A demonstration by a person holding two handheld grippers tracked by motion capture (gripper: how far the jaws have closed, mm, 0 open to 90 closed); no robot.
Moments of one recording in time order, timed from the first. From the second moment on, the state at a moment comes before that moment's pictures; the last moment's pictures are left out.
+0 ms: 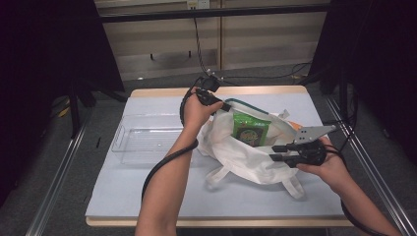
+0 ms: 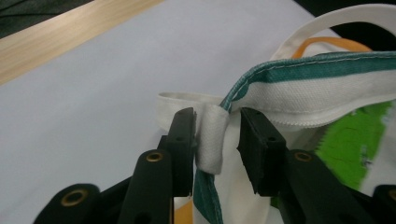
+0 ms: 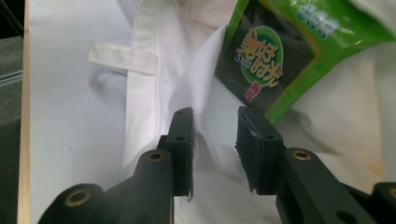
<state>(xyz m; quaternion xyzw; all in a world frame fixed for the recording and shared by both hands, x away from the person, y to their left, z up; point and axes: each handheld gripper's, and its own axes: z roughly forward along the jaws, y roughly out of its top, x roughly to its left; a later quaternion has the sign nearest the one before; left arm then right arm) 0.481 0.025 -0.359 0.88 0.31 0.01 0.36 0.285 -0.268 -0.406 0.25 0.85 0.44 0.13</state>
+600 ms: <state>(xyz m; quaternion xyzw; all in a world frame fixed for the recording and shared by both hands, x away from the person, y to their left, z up) 0.455 0.042 -0.343 0.88 0.27 0.00 0.39 0.298 -0.276 -0.374 0.28 0.84 0.44 0.17</state>
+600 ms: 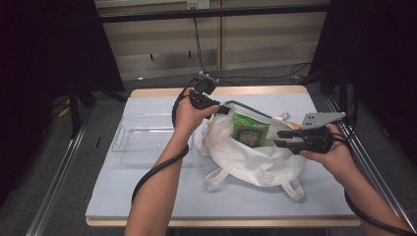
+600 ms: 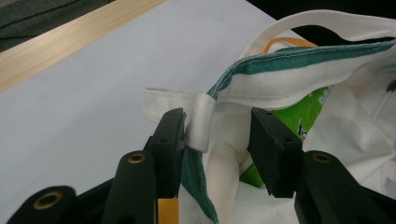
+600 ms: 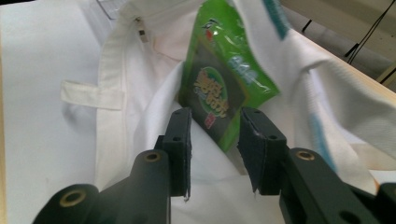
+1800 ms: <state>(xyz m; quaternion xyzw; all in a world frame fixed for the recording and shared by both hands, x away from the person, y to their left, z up) 0.407 0.047 -0.343 0.89 0.22 -0.01 0.40 0.344 -0.285 -0.363 0.33 0.83 0.41 0.19</state>
